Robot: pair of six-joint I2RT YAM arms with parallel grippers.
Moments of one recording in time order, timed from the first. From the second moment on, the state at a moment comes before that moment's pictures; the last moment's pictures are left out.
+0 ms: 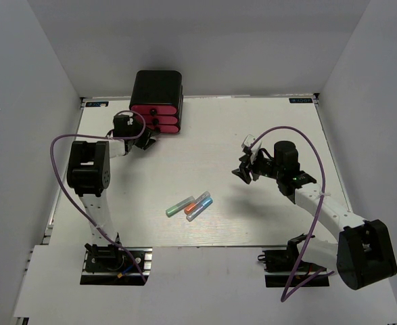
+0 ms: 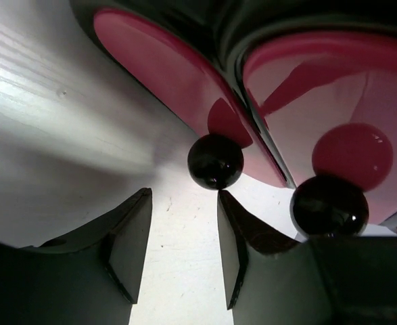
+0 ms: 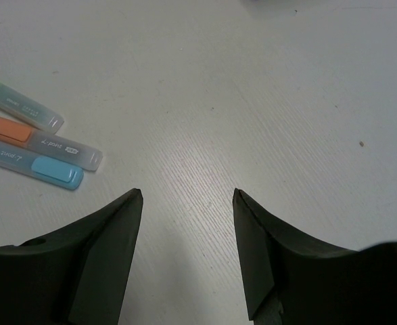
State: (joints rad) left arm -0.04 2.04 1.17 0.22 0.34 -1.05; right arm 0.35 1.15 0.61 0.09 -0.62 -0.40
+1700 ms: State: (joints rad) left arm -0.05 1.92 0.86 0.48 0.32 -1.13; right arm 0.35 1.17 0.61 0.09 -0.65 -0.44
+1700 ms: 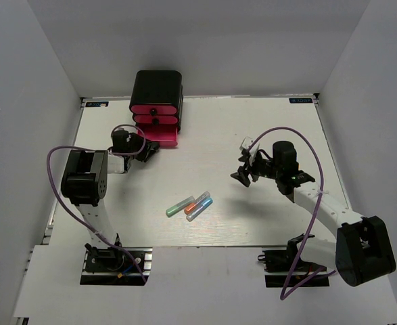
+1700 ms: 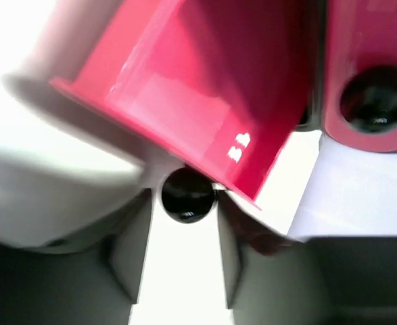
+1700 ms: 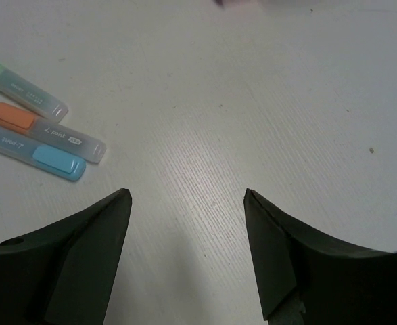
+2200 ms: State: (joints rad) left arm -0.04 1.67 0.74 0.32 0.37 -1.01; right arm 0.40 1.32 0.78 -0.30 -0.97 -1.09
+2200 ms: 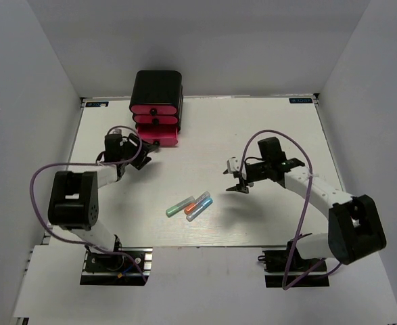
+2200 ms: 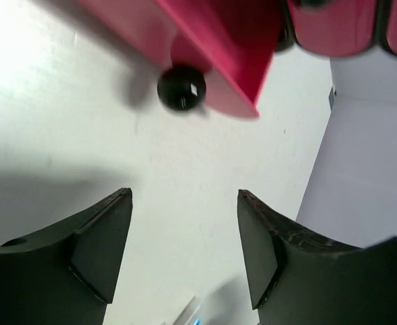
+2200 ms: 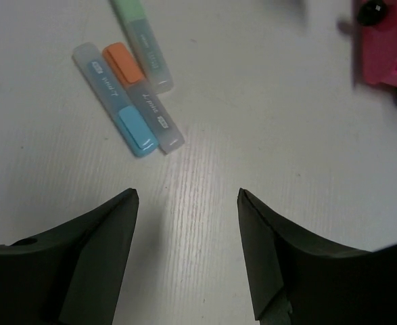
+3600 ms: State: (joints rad) left arm -0.04 0.50 0.48 -0.54 0.21 -0.76; right arm 0.78 1.77 1.00 -0.52 -0.76 -1.38
